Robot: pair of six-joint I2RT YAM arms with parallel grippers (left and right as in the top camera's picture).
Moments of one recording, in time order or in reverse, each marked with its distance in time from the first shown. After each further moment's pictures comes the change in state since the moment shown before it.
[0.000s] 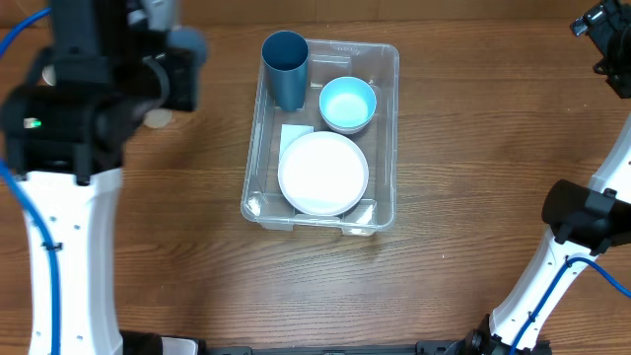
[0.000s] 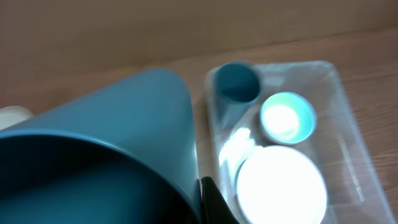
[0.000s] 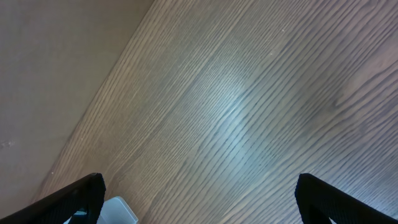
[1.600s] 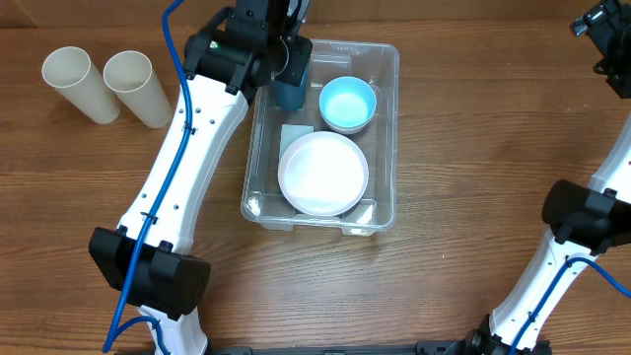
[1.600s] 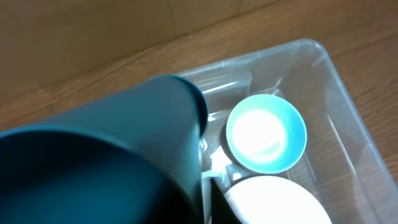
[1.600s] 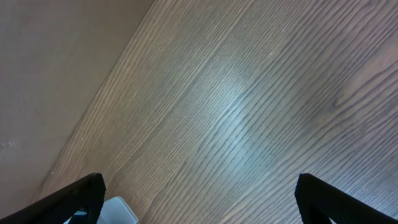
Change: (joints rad) left arm -0.229 0.370 -0.002 0.263 -0.069 0.000; right arm 0.000 0.000 0.000 -0.001 0.000 0.000
